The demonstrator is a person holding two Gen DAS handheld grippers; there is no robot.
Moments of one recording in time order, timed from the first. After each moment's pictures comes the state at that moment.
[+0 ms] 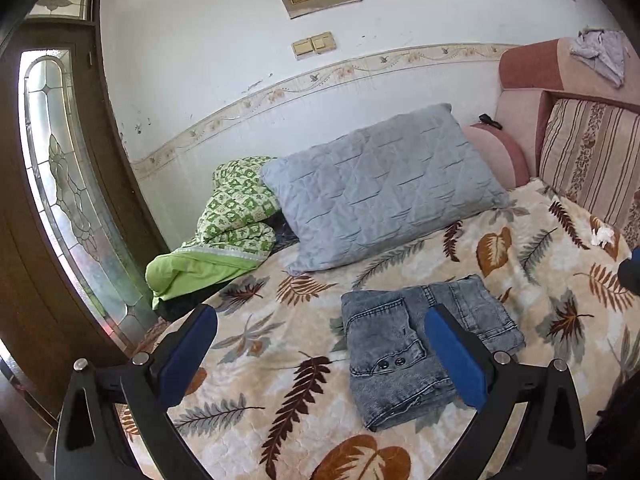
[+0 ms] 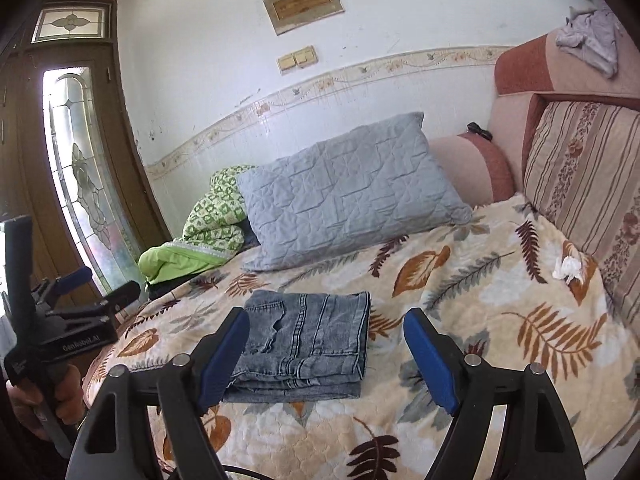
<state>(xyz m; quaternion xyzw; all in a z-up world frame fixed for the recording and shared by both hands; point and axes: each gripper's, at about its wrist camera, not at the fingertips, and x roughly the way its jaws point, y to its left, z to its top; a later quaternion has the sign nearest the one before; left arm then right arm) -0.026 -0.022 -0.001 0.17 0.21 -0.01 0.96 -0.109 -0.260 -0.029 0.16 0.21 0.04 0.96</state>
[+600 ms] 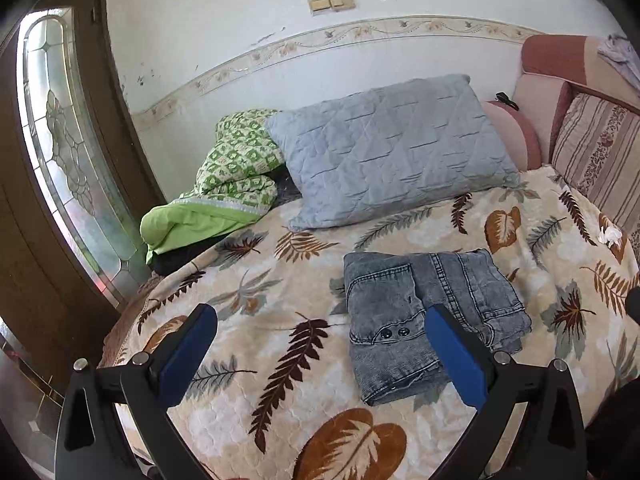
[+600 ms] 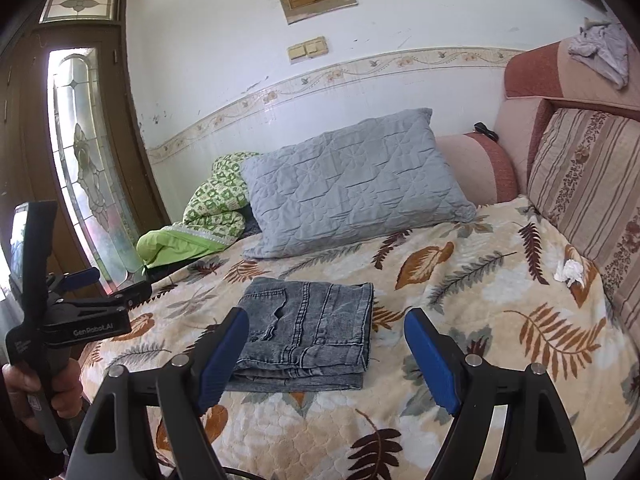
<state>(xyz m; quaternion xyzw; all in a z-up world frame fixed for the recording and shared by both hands) -0.006 -0.004 -0.018 0.13 0.28 0.01 0.95 -0.107 -0.240 -0.036 0.13 0.22 0.05 0.96</state>
